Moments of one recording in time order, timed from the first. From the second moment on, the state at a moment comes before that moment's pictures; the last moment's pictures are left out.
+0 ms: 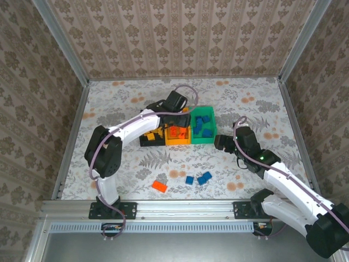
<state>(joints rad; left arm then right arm) -0.74 1.87 1.48 -0.55 -0.03 -0.35 0.45 0.89 0.59 -0.39 0.15 0.52</state>
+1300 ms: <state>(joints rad) -0.36 1.13 1.23 -0.63 -0.03 -0.42 1.27 1.92 1.17 -0.38 0.10 0.15</state>
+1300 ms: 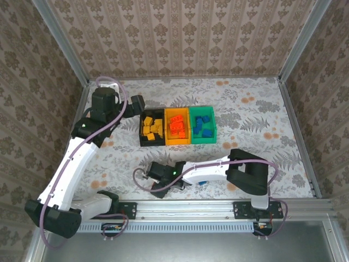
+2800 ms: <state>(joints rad) -0.81 0.98 0.70 -0.48 -0.03 -0.48 0.68 1.81 1.31 -0.25 0.10 0.32</state>
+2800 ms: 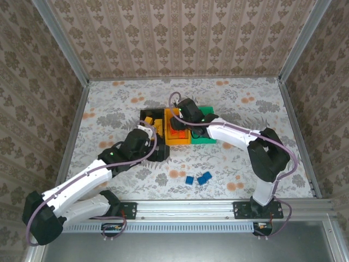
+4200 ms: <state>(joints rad) -1.26 1.67 0.94 -0.49 0.01 -0.30 0.53 1.03 0.68 -0.31 0.18 0.48</state>
